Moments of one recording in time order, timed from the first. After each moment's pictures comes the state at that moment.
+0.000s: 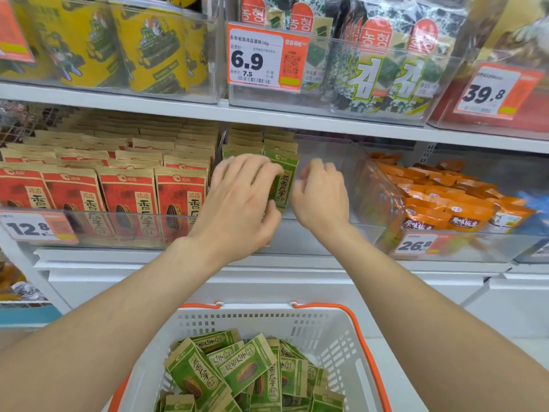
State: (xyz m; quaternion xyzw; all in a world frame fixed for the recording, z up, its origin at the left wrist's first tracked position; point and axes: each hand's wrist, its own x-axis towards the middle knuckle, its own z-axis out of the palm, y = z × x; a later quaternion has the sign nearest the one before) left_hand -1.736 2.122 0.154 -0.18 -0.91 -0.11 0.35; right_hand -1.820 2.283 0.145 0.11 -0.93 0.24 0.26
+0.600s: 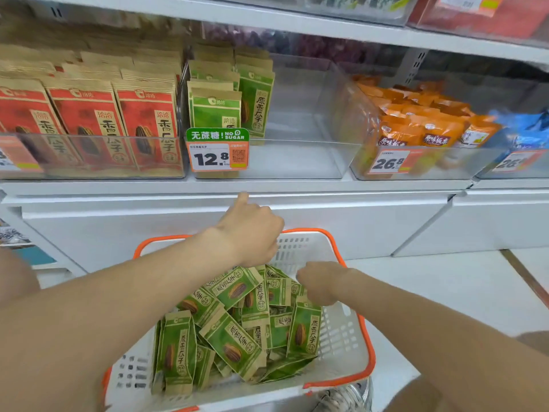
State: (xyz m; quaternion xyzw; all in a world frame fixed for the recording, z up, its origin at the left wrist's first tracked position) left_hand -1.673 2.184 0.065 -0.26 -0.96 0.11 -0.04; right_hand -1.677 2.380 -0.030 0.25 -0.89 -0.17 -0.35
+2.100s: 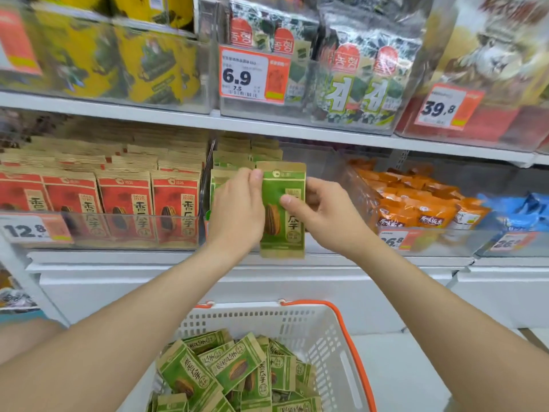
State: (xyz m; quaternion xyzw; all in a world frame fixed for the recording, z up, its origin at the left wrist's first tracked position) left_hand -1.723 2.156 0.162 0.00 -0.85 -0.41 0.32; right_hand -1.749 2.332 0.179 0.27 -0.84 0.46 0.08
